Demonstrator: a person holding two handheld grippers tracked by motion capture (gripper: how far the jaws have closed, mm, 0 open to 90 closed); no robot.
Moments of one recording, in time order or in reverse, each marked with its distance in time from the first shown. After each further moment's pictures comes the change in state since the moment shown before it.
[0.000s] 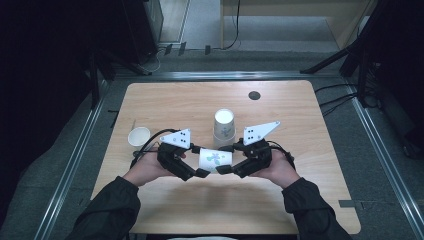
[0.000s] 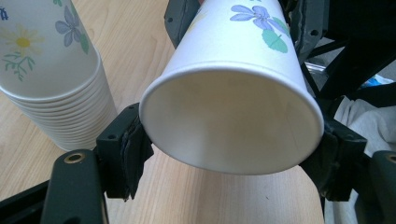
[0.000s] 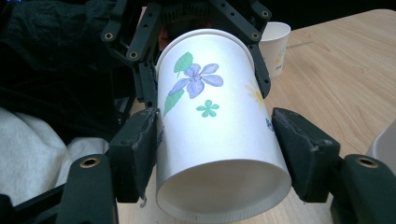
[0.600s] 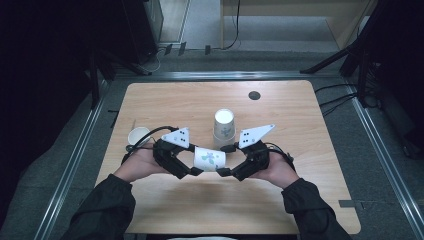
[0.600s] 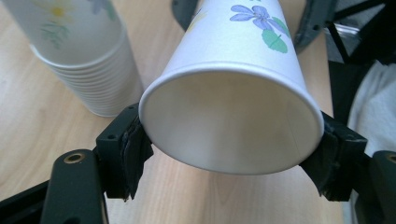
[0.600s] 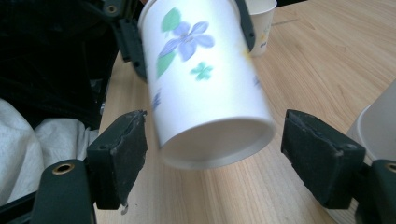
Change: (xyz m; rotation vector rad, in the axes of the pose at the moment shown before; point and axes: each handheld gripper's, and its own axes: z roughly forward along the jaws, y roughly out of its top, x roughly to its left) left arm -0.002 0.008 -0.009 0.197 0.072 0.042; right arm -0.002 -0.006 0.008 0.086 -0.080 -0.023
